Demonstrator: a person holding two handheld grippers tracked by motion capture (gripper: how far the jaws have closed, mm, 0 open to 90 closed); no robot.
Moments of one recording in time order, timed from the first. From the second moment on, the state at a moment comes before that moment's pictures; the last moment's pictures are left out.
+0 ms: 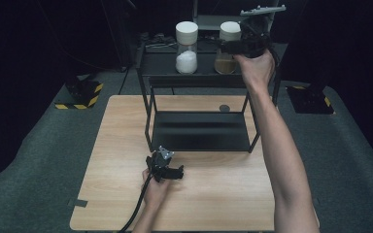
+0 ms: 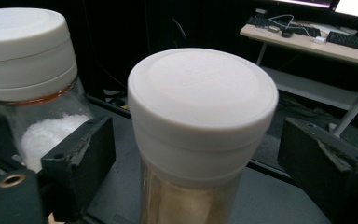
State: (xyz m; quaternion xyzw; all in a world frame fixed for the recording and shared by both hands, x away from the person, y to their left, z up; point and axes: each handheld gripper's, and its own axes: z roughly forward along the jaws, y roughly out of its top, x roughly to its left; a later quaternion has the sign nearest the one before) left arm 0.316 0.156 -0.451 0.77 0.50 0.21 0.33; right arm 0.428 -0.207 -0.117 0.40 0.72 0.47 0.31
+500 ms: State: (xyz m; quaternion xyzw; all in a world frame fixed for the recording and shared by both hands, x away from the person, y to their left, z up) left arm 0.317 0.156 -0.450 0.77 0.50 0.21 0.33; right arm 0.396 -0.248 -0.135 0.38 0.72 0.50 0.30
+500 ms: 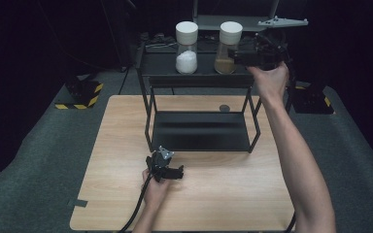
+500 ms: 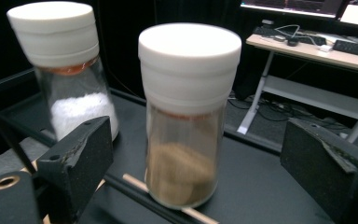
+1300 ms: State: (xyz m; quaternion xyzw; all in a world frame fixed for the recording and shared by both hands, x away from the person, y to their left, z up) left arm 0.316 0.156 -0.451 0.77 0.50 0.21 0.33; right arm 0.372 -0.290 -0.189 0.36 0.73 0.51 0.26
